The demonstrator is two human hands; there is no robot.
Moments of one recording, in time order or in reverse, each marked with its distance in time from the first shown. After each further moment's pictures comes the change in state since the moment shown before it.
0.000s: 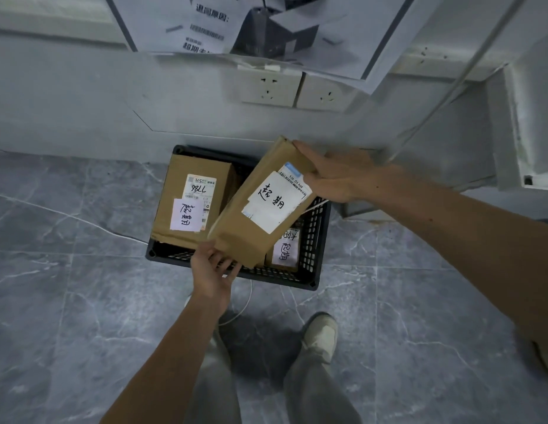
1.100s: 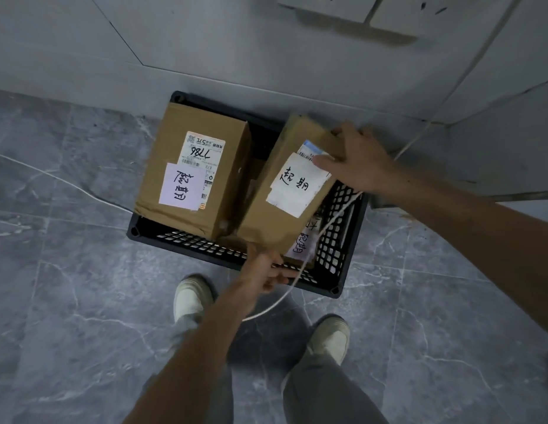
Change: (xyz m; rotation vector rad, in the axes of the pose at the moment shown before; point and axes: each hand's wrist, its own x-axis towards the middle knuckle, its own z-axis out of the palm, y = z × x) left_hand 0.099 -0.082 0.005 0.621 -0.258 -0.242; right_hand 0.100 0.004 0.100 0.504 0.161 0.104
